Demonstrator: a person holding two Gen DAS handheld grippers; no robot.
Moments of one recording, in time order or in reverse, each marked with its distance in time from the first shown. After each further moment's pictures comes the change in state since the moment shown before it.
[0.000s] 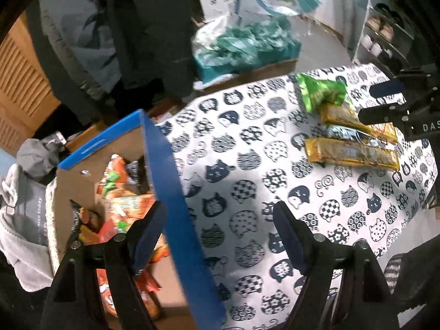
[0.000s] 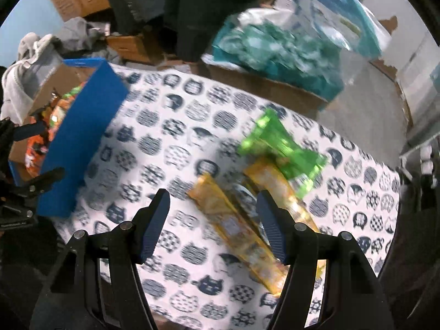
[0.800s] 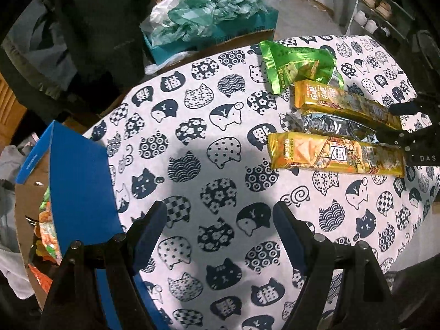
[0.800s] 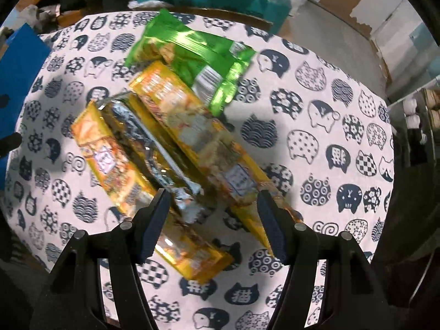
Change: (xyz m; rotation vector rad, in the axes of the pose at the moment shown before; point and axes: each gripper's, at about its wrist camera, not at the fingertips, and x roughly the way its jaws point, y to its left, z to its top) left arm 0.072 -0.078 0.026 0.032 0.121 -0.040; right arm 0.065 -0.099 -0.079 0.098 0.144 -0.123
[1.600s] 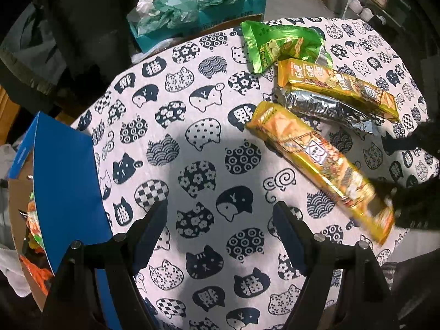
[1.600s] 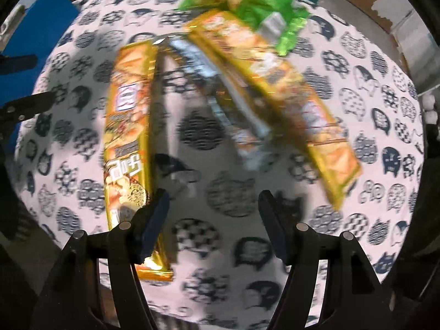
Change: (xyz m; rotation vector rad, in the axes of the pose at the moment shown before) left arm 0.004 -0.017 -0.015 0.016 0.049 -0.024; right arm 0.012 0.060 -0.060 -0.048 0.079 0.131
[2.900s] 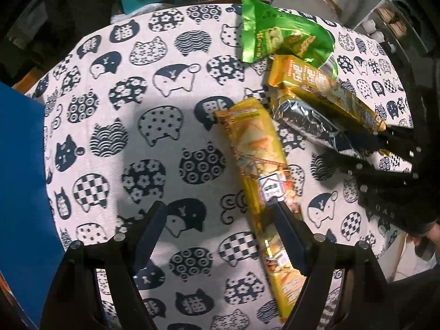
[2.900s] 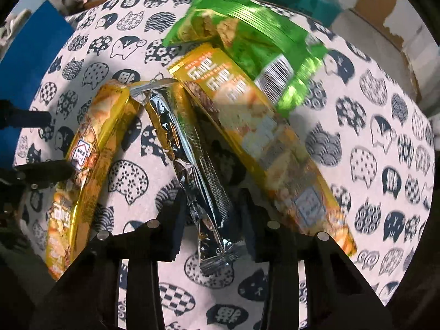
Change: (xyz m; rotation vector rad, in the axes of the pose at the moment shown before) left arm 0.044 -0.019 0.036 -0.185 0.123 -0.196; right arm 0.015 -0.009 0.079 -0.049 -0.057 0.004
